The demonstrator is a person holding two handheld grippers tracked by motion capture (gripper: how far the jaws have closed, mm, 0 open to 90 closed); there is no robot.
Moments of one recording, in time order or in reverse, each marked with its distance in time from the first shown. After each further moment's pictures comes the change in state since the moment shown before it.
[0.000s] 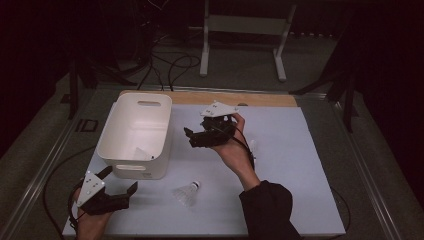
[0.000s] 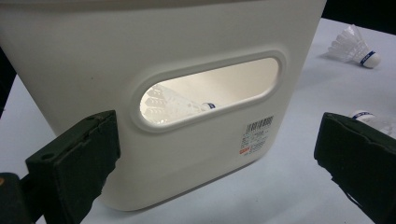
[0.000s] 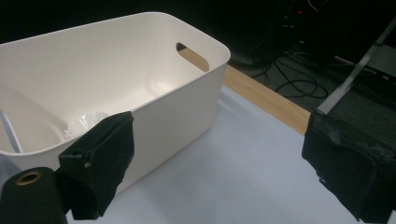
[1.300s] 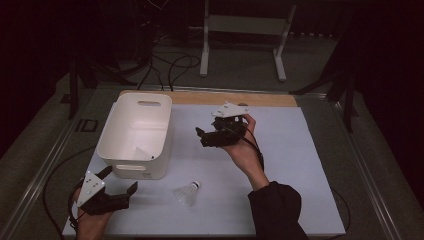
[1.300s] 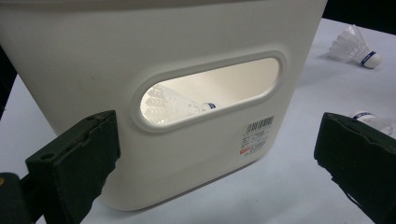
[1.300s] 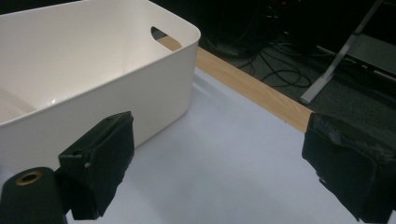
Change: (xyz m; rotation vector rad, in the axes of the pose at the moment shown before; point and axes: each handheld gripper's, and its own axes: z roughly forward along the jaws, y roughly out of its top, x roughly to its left) left arm 0.000 0.000 0.000 0.000 0.002 0.000; right arm -0.021 -0.014 -0.010 0.031 -0.057 -0.001
